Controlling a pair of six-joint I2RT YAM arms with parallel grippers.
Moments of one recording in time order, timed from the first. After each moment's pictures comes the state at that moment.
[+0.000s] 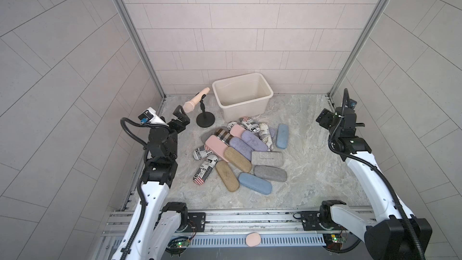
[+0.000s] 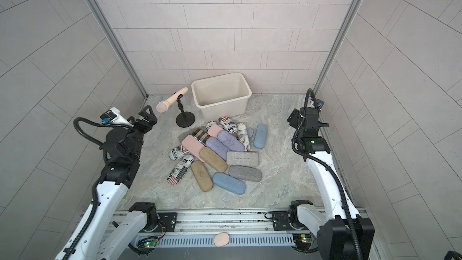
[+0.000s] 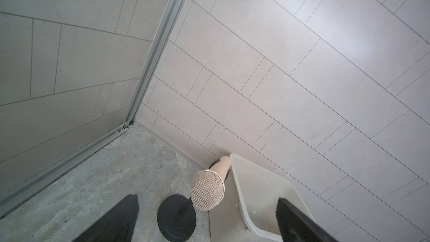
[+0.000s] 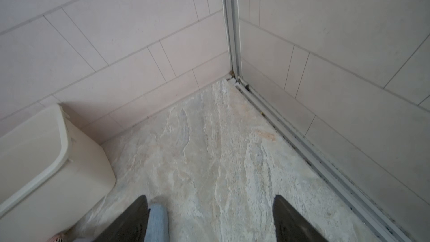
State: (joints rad) left arm -0.04 0.81 0.76 0.02 -0.21 -0.59; right arm -0.03 1.08 0.96 -0.37 0.30 0.43
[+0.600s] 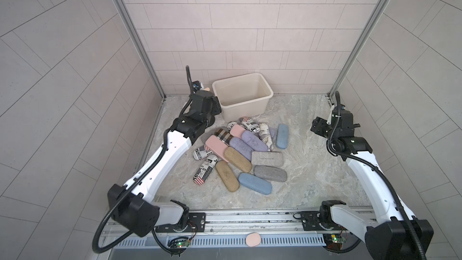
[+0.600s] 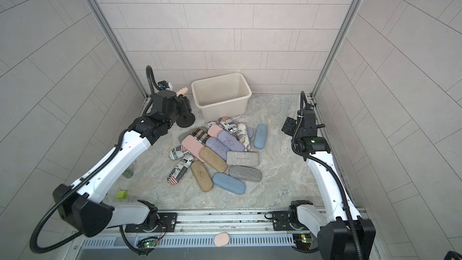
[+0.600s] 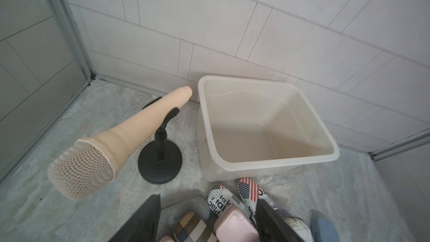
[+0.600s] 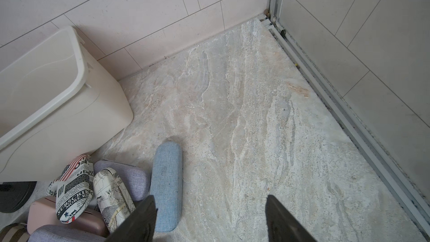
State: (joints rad) left arm -0.43 1.41 1.37 -0.48 -0.43 -0.49; right arm -0.02 1.05 0.98 -0.54 0.11 0.40
